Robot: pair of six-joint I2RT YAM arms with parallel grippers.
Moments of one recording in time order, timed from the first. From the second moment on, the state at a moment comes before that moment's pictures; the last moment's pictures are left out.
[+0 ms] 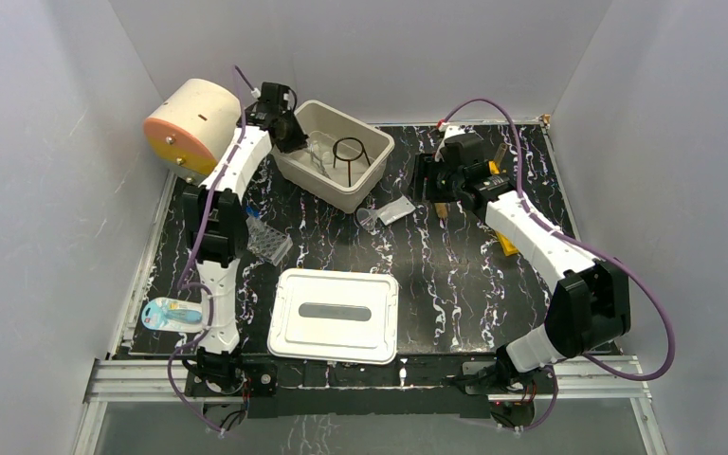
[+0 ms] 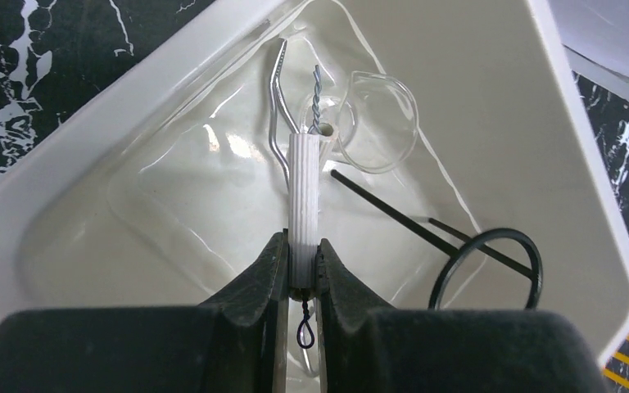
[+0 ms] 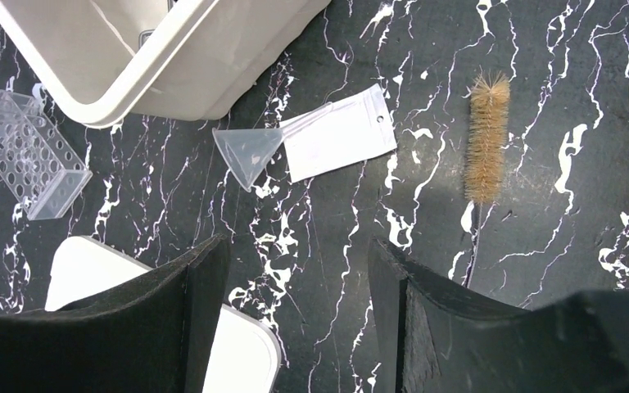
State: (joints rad) left arm -0.21 2.23 2.11 -0.68 0.00 -0.59; right arm 0.44 1.47 1.23 -0.41 -0.09 0.34
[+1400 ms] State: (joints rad) left arm -0.22 2.09 2.11 -0.76 0.11 -0.50; right arm 0.43 1.51 1.23 -0.52 0.06 0.29
